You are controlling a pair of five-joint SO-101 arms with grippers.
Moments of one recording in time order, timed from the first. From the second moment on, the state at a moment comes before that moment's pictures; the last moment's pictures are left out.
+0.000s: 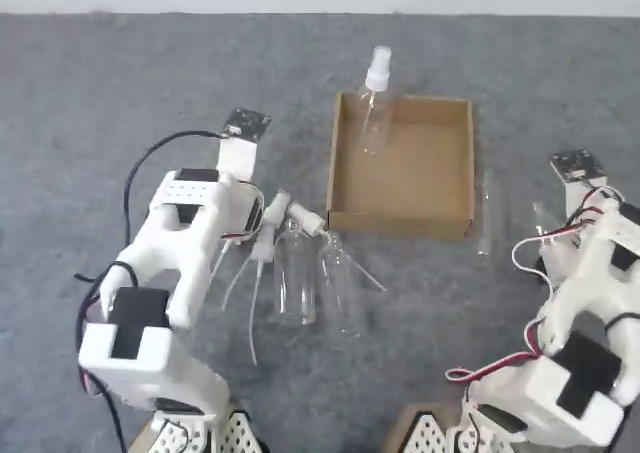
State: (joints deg) left arm -2.9 8.6 33.1 49.9 -9.5; right arm 31.8 -2.1 30.3 61.9 44.2
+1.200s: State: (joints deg) left arm -6.0 -36.2 61.8 50.5 -9.3; right arm 24.4 8.2 7.8 73.4 41.7
